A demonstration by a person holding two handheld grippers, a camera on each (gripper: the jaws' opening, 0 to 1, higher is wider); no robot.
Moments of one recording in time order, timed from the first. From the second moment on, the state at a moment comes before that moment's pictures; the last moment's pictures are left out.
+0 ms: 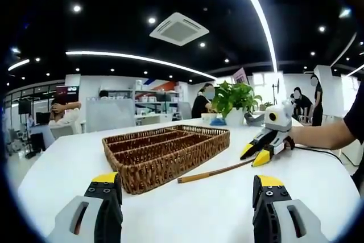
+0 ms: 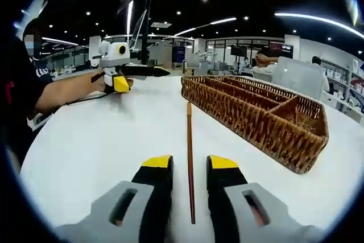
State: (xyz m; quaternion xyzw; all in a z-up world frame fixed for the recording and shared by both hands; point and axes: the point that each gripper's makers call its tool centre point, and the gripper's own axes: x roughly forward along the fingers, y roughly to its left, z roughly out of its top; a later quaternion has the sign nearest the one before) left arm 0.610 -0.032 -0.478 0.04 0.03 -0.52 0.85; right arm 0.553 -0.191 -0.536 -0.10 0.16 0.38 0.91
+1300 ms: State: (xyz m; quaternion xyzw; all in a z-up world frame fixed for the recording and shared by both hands) left arm 0.608 -0.032 -0.480 0.04 0.03 -0.53 0.85; right arm 0.559 -0.177 -0.533 -0.10 0.15 0.37 0.91
